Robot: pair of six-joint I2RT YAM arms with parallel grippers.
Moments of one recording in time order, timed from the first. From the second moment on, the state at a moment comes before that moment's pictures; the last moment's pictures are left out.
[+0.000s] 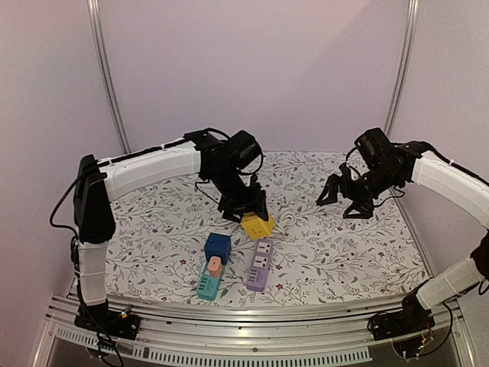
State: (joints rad) left arm -0.88 2.04 1.88 -1.02 0.28 -0.77; right arm 0.49 1.42 1.25 -0.93 -0.35 0.65
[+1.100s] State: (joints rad) left arm -0.90 2.24 2.05 -1.17 0.23 -0.65; right arm 0.40 1.39 1.19 -0.93 -0.28 0.54
